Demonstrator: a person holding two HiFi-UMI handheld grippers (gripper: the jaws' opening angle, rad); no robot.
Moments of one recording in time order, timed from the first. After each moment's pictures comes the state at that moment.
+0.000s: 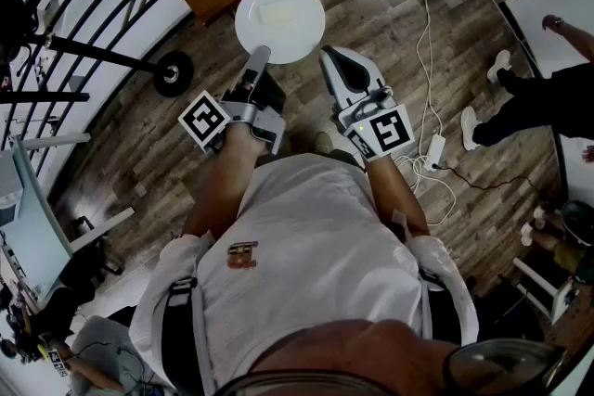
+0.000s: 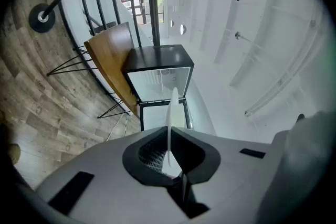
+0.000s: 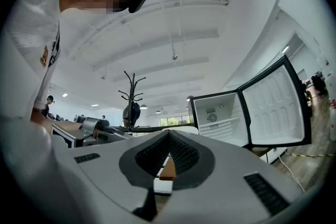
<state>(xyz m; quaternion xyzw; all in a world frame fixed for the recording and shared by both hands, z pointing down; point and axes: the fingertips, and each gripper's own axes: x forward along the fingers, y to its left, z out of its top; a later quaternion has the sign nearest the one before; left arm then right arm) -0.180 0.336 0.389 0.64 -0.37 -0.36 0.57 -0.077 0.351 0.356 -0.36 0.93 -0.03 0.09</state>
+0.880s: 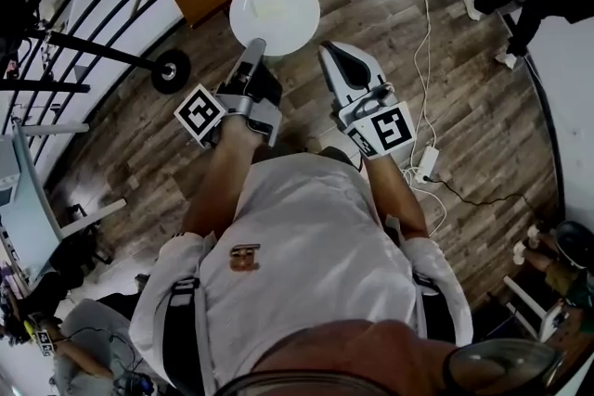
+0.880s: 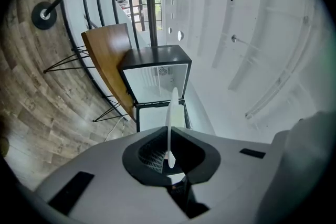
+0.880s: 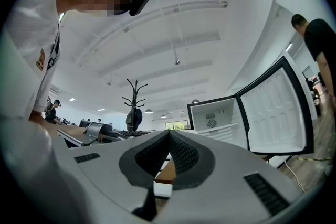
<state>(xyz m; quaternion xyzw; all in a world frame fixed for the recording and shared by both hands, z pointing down) -0.123 0.315 0.381 0.63 -0.39 -0.38 0.54 -0.011 0.333 0.341 -0.33 0.94 -0.02 0.11</state>
